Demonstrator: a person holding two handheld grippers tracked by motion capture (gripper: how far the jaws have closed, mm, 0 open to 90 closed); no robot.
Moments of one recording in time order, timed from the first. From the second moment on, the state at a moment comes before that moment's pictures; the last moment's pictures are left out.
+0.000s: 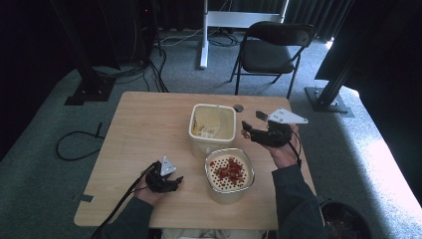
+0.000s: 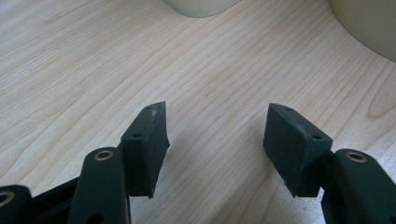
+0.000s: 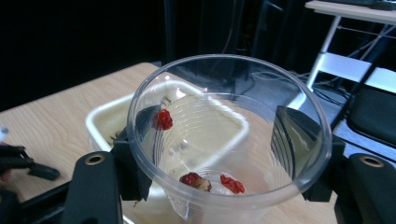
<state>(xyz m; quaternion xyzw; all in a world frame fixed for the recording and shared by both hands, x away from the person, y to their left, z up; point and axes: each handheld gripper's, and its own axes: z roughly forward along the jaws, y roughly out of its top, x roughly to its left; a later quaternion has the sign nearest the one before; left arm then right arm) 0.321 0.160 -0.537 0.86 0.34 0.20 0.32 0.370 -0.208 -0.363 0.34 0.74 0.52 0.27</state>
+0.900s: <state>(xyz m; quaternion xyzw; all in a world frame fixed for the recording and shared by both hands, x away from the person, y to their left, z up) 0.321 0.160 -0.537 0.86 0.34 0.20 0.32 0.424 -0.133 -0.344 0.29 0.76 0.55 0.18</state>
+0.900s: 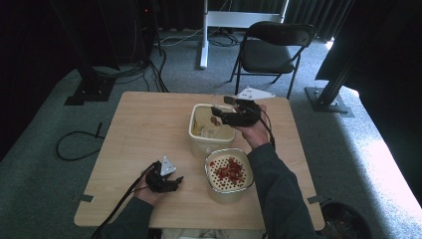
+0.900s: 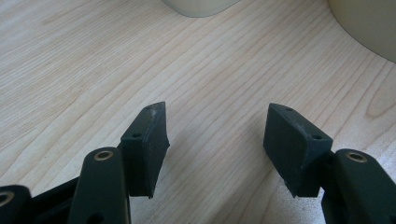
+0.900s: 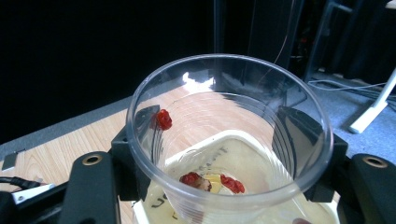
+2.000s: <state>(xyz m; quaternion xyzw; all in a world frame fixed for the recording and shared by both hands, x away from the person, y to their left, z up) 0.321 0.161 -0.537 0.86 0.34 0.20 0.32 0.460 -0.122 -0.354 0.30 0.74 0.58 0.11</state>
